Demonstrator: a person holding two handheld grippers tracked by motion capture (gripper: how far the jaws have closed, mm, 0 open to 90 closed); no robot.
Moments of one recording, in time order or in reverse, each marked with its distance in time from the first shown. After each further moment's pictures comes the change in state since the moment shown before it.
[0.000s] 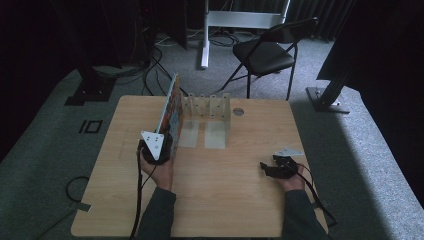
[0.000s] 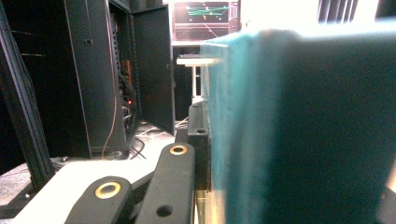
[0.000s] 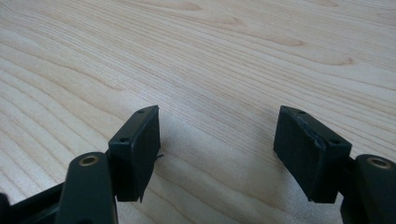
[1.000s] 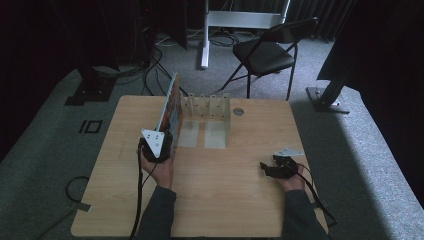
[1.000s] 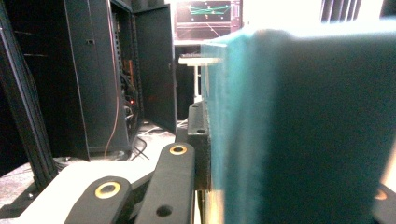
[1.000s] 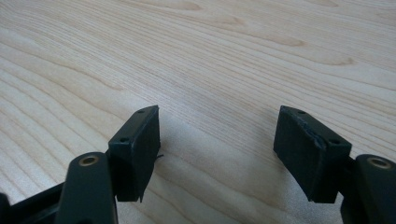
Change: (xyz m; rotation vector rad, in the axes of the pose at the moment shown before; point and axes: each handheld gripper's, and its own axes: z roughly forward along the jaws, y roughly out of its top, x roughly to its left) left arm 0.001 0.001 0.005 0.004 0.010 0.003; right arm 0.000 0.000 0.000 0.001 -0.001 -0.002
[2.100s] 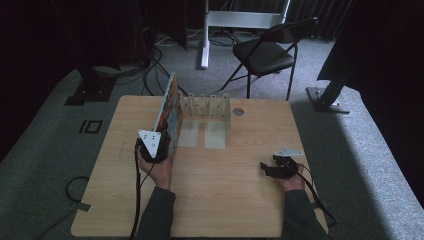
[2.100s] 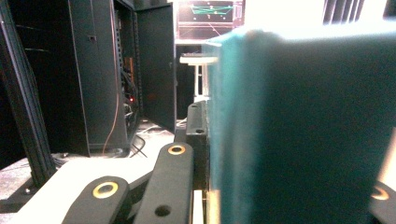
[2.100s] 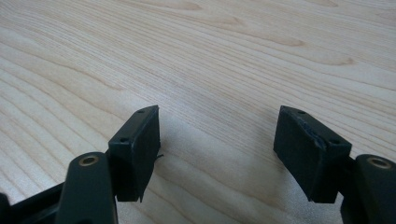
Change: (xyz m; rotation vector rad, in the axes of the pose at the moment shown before) left arm 0.007 -0.001 -0.001 0.001 0.002 -0.027; right arm 0.000 0.000 0.000 0.000 0.000 -0.001
